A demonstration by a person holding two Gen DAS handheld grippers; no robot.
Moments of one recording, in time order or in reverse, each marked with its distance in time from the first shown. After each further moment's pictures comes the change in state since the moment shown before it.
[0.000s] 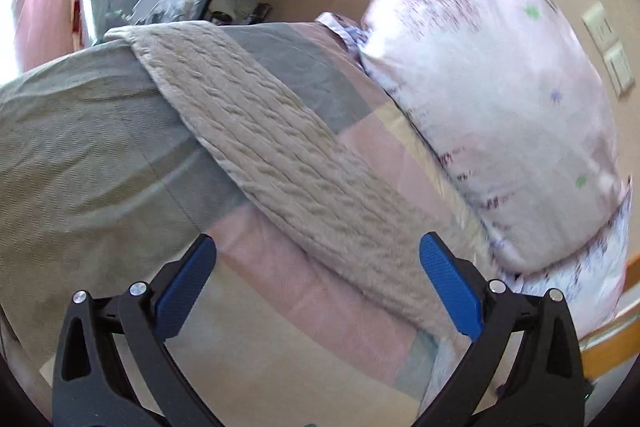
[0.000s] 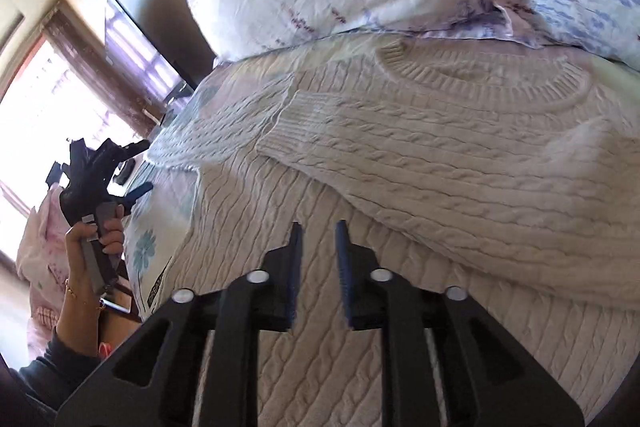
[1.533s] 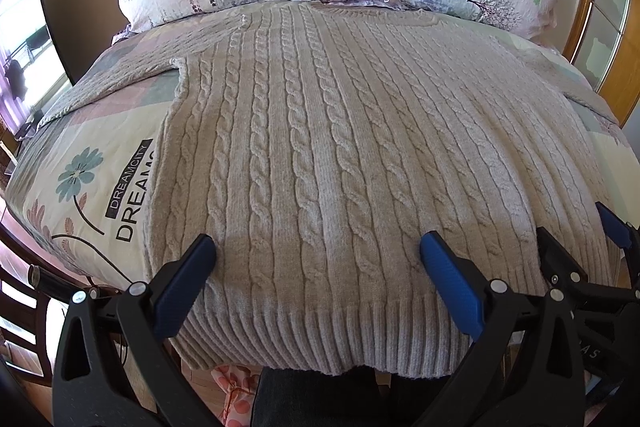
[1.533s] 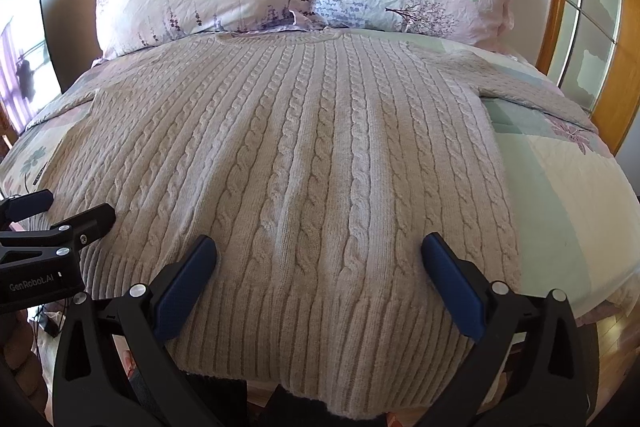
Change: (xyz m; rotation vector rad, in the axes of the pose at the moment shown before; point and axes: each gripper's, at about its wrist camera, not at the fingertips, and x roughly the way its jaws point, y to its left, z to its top) left arm -0.069 -0.149 -0.335 0.913 0.151 0.123; right arm -0.092 0.004 -0.193 0.054 -0.240 -0.660
